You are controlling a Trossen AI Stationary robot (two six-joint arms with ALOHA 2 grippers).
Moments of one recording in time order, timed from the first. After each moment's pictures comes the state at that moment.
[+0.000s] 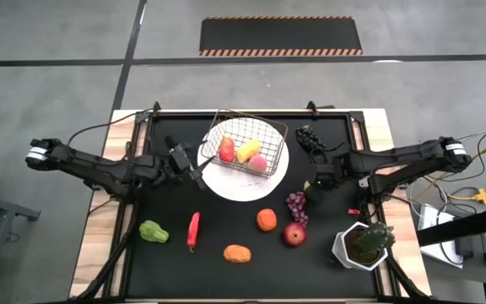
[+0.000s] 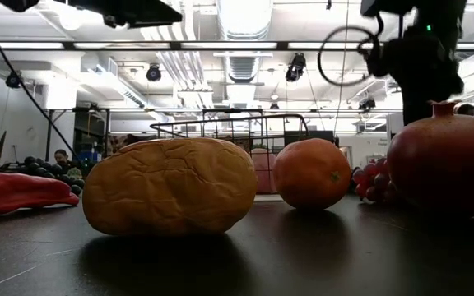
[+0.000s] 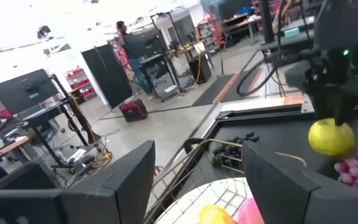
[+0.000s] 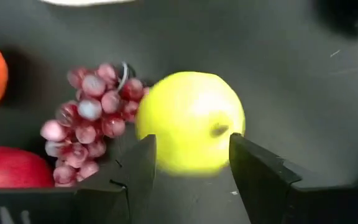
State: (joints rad) left arm -0.17 0.93 0.59 0.40 -0.75 0.36; right arm 0.05 1.20 0.89 -1.04 0.11 0.85
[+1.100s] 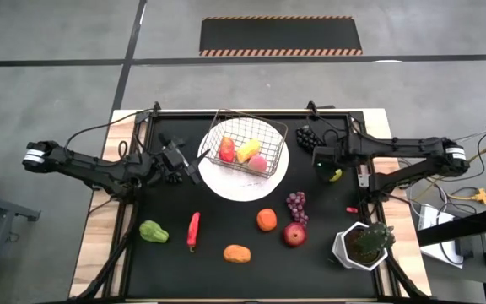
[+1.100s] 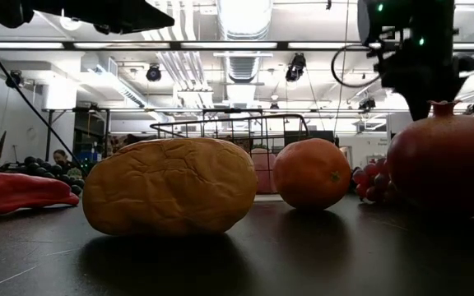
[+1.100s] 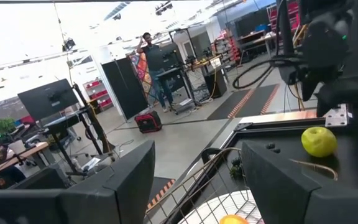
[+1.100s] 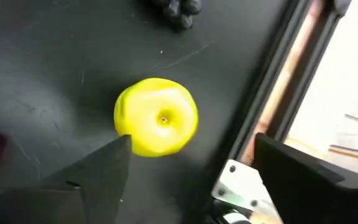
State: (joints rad) left arm -0.13 0.88 0.49 0.57 -0.75 0.43; right arm -0.17 1.23 0.96 -1.38 0.32 0.89
